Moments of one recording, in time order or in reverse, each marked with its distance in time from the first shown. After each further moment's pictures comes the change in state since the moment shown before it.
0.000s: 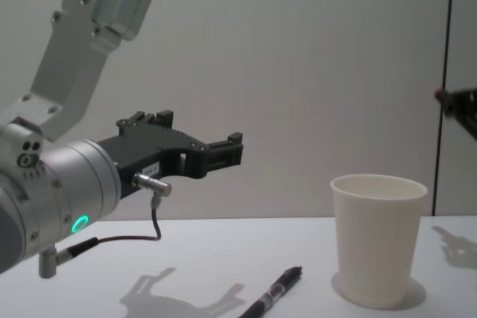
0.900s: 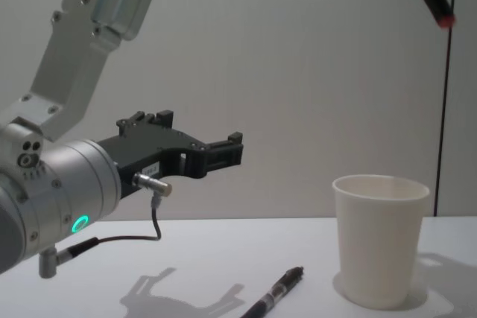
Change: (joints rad) left arm 0.000 0.000 0.000 0.000 0.000 0.000 0.000; right arm -0.039 -0.055 -0.029 -0.264 0.043 -0.240 0.021
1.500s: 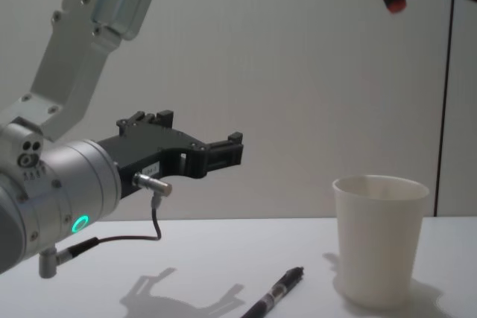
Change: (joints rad) left arm 0.000 0.000 0.000 0.000 0.000 0.000 0.000; right arm -0.081 -0.024 -0.082 -0.084 -0.089 -0.127 0.059
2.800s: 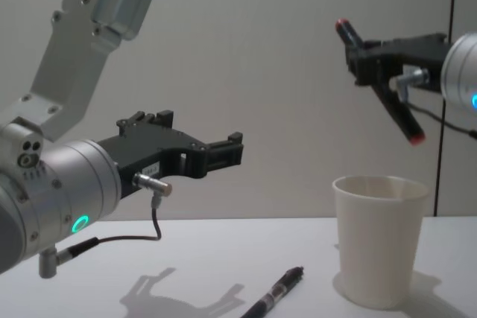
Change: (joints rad) left arm 0.000 0.000 0.000 0.000 0.000 0.000 0.000; right arm -0.059 0.006 -0.027 0.185 -0.180 -0.037 -0.041
